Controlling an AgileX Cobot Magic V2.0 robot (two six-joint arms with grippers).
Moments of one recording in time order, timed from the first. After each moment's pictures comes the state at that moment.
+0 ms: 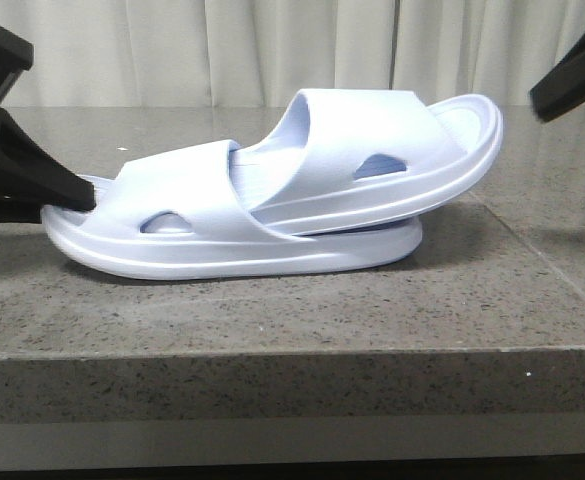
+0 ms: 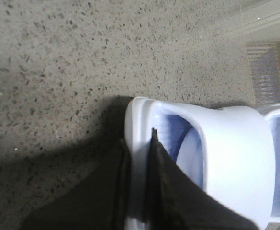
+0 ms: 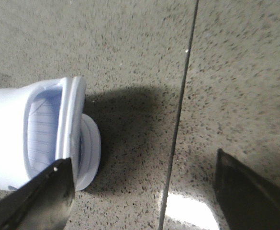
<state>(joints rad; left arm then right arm) -0.11 1.42 -0.64 -1.57 0.69 0.99 -0.21 1.25 -0.76 1.10 0.85 -0.80</state>
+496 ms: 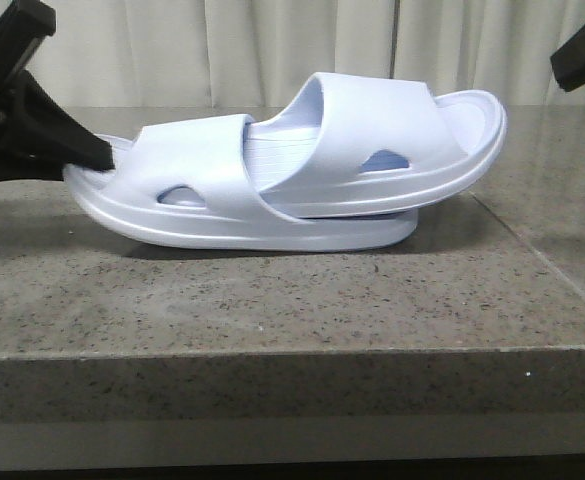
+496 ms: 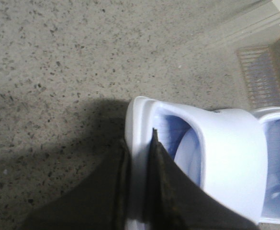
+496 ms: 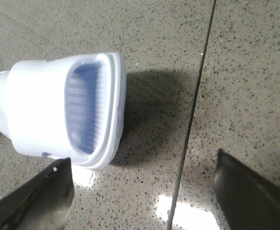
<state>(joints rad) -0.13 1.48 -0.74 -1.57 0.68 1.03 -0.22 1.20 -0.75 1.09 0.89 -0.81</state>
